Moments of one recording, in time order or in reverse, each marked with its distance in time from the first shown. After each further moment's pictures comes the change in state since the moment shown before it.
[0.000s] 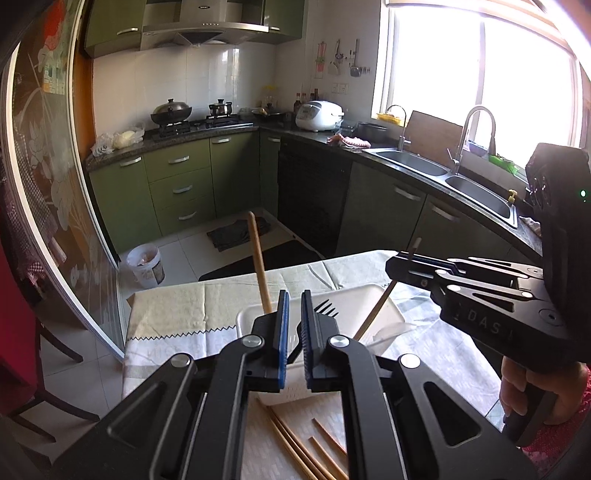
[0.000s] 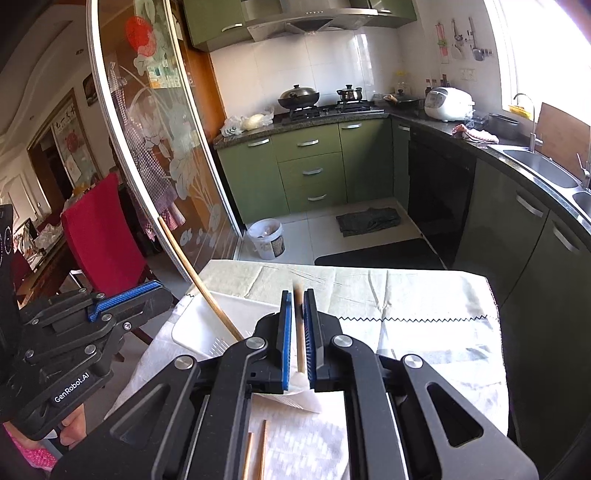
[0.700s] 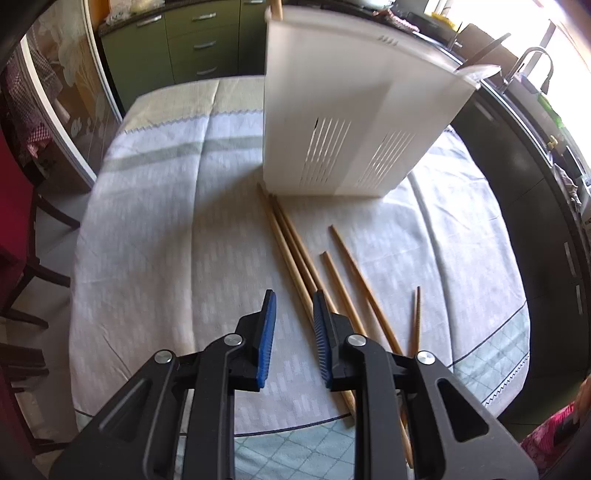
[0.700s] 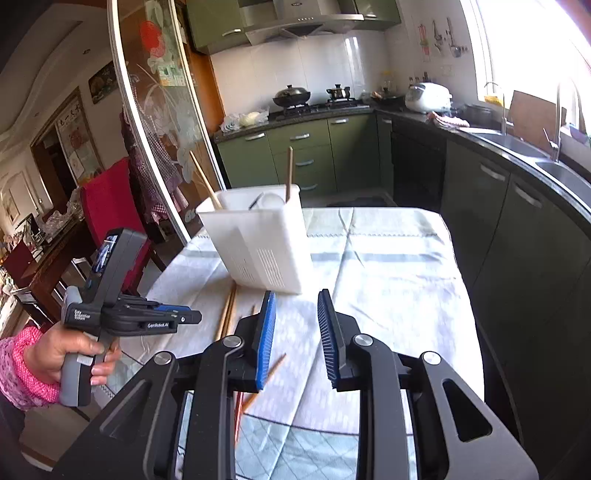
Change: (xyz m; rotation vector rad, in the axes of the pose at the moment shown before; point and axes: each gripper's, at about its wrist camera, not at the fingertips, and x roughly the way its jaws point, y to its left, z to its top) left arm 0.048 0.009 -0.146 -0.179 0.543 0.044; right arm -0.130 -0.030 -0.153 0.021 0.002 -0.011
